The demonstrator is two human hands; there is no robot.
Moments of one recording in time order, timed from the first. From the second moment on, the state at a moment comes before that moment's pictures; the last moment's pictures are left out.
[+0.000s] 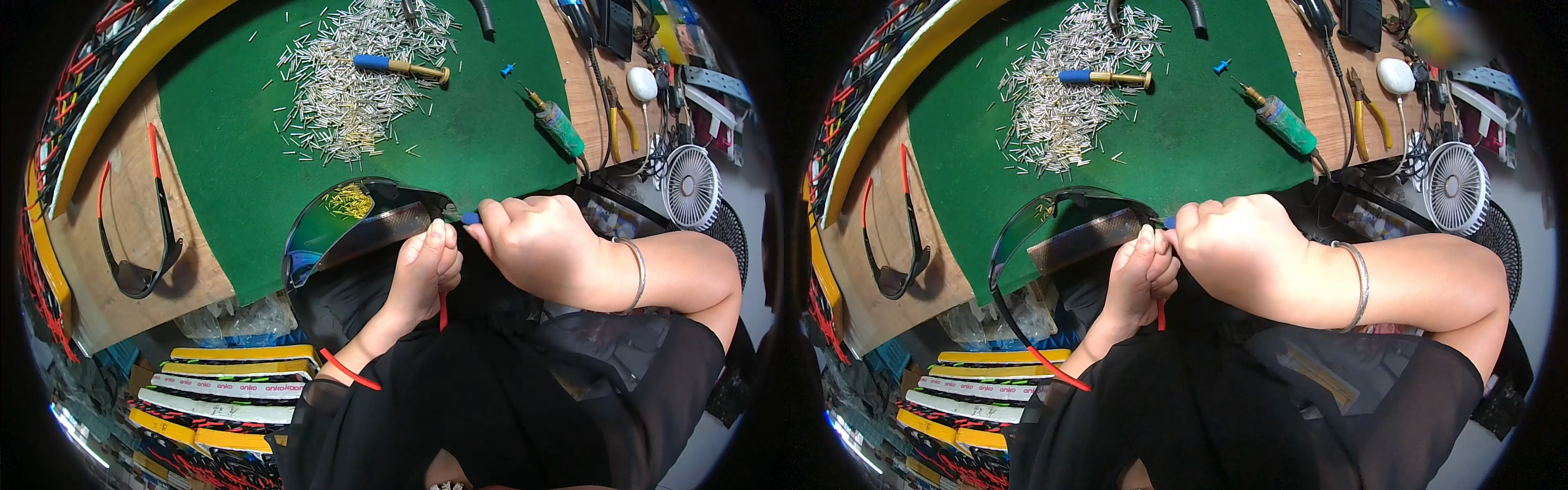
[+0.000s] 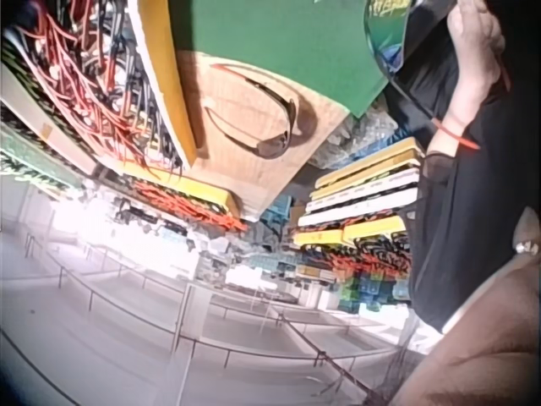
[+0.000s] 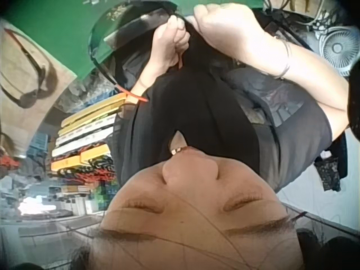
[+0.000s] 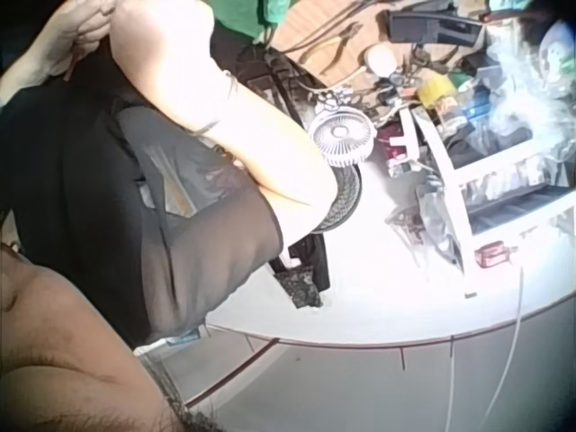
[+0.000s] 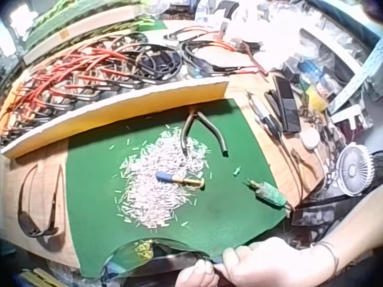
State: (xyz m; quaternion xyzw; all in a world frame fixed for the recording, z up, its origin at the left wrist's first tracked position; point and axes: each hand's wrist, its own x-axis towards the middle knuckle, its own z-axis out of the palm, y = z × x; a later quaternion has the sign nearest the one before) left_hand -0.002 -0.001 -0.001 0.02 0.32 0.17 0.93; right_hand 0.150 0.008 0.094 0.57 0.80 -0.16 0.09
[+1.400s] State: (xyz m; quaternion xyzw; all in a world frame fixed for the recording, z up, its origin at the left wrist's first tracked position) left_hand -0.002 -0.001 0.001 0.02 0.33 0.17 0.93; right_hand 0.146 0.011 0.099 0.55 0.82 -0.13 0.09
